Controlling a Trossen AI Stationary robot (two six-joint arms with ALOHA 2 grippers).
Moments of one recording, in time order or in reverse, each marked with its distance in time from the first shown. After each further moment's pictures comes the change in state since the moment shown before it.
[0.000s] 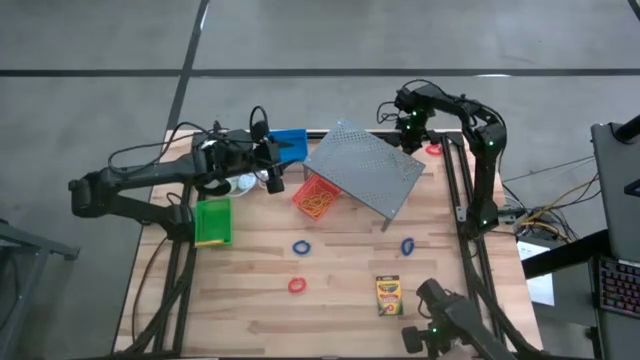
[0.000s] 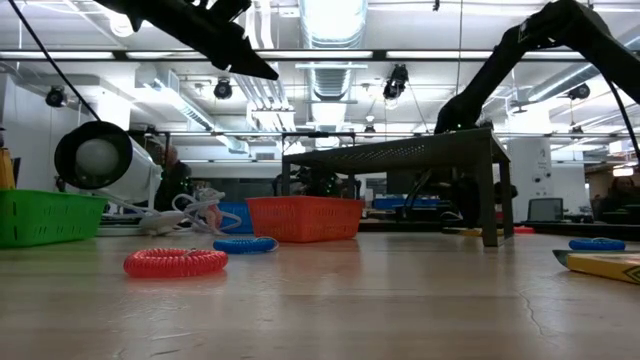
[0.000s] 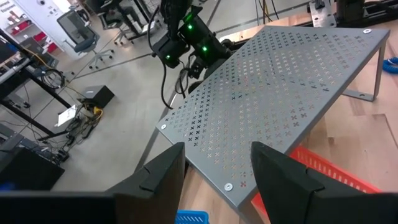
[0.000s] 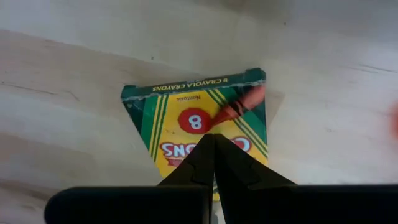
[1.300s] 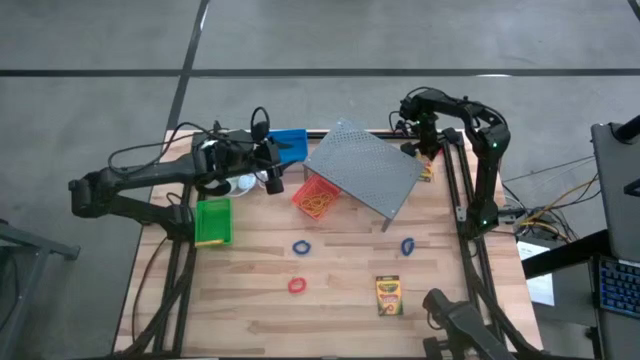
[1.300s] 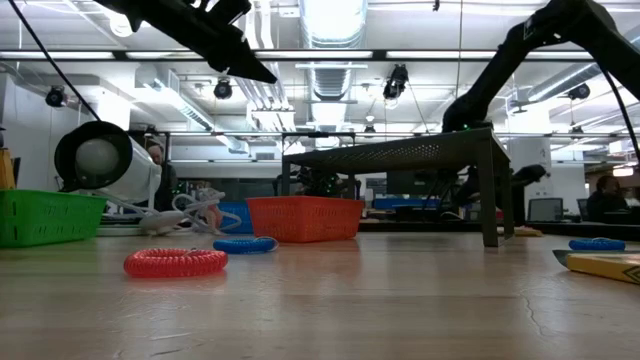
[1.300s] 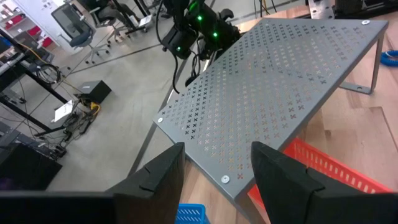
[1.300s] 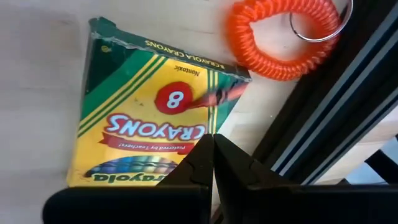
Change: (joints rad) left arm 0.000 0.000 -0.001 -0.026 0.000 -0.004; right arm -0.010 -0.037 -0.076 -0.149 0.398 0.049
